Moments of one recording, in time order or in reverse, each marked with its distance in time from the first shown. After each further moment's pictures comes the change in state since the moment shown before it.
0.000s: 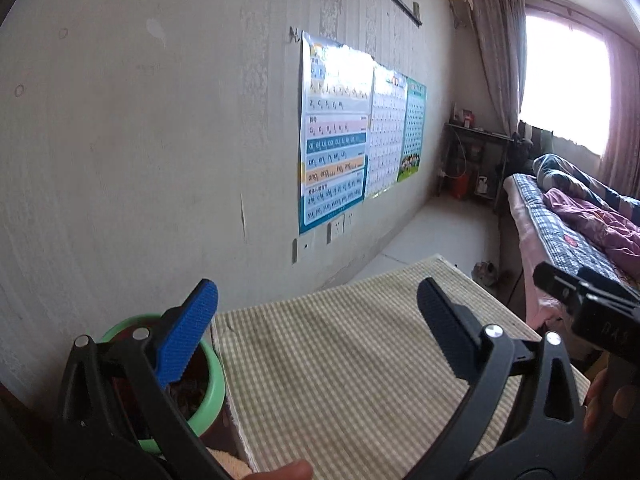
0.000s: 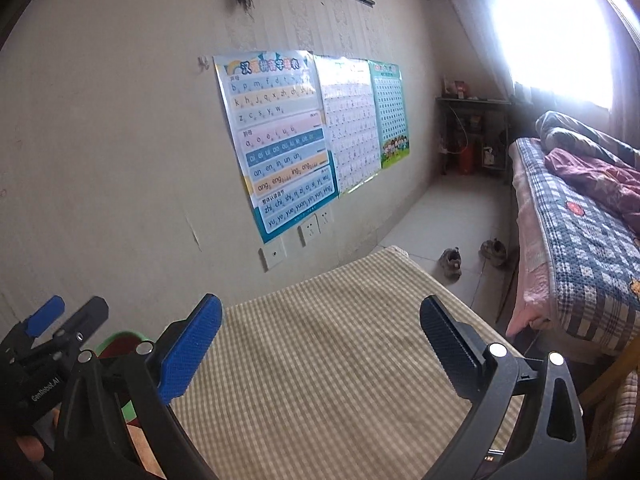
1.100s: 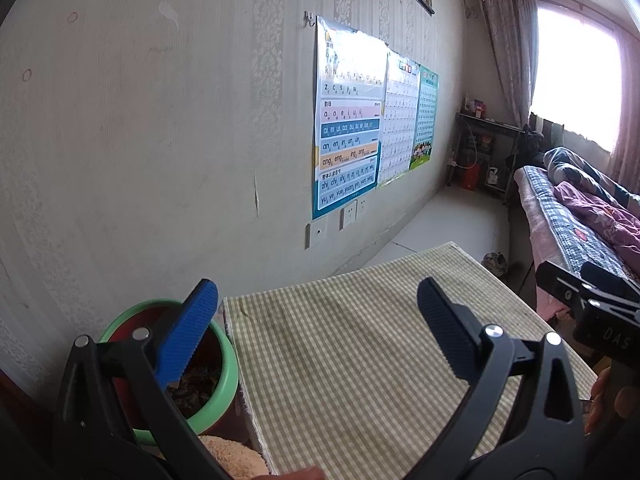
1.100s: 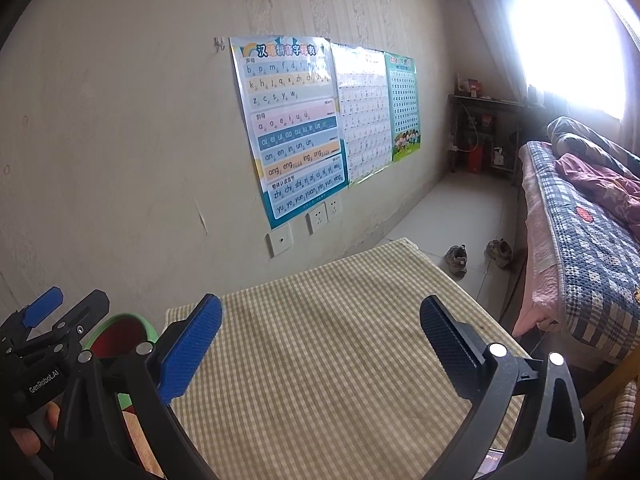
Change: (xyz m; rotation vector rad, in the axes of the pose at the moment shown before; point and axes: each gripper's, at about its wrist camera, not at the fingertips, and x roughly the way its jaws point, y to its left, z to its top) left arm 0.006 0.008 -0.009 -0.007 0.043 0.038; right arm 0.016 0.018 -0.009 -0.042 0.046 0.009
